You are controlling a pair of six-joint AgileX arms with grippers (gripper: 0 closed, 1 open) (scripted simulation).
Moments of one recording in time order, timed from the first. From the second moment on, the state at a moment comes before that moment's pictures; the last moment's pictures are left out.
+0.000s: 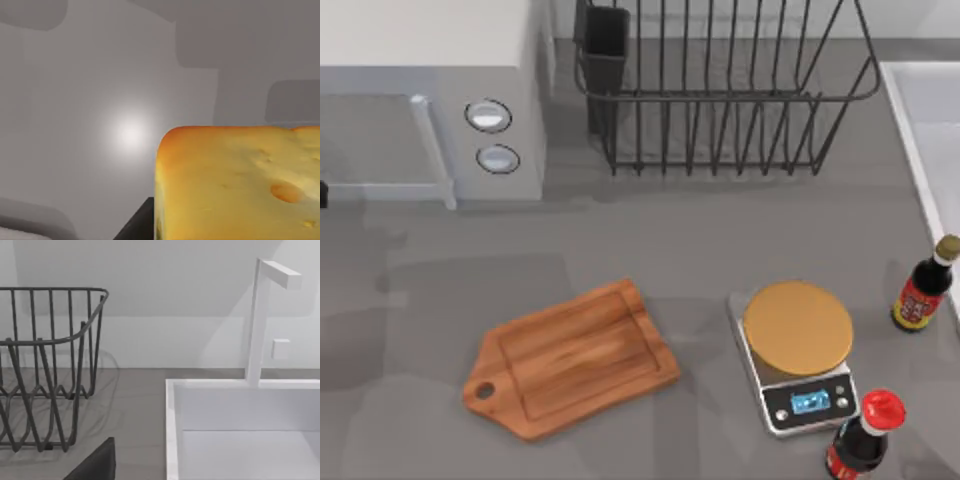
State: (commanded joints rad) left arm 0.17 1.79 1.33 -1.13 0.00 0.02; right arm 0.00 0.00 0.00 0.00 0.00 0.00
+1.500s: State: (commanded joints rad) left arm -0.62 1.83 1.31 -1.04 0.01 -2.16; right arm 0.00 0.00 0.00 0.00 0.00 0.00
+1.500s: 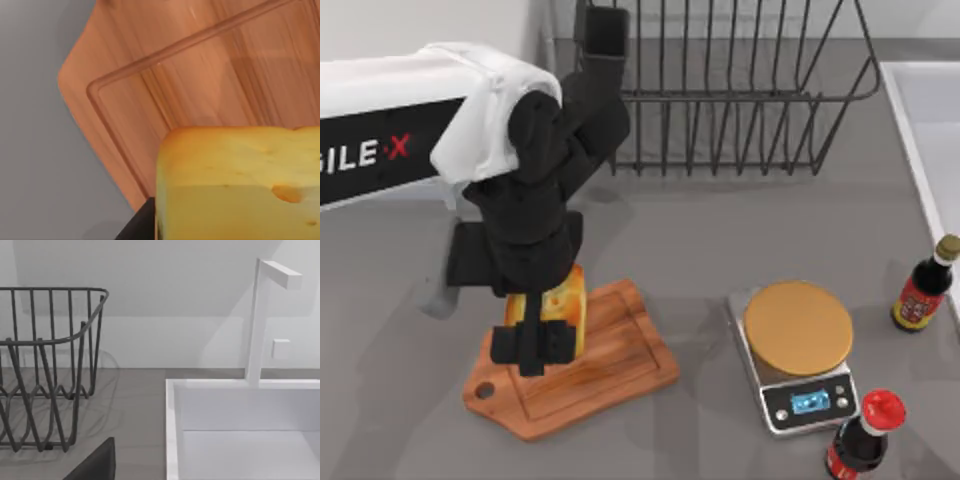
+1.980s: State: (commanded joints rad) left arm -0.62 1.83 1.30 -1.03 0.01 -2.17; right arm 0.00 0.00 0.00 0.00 0.00 0.00
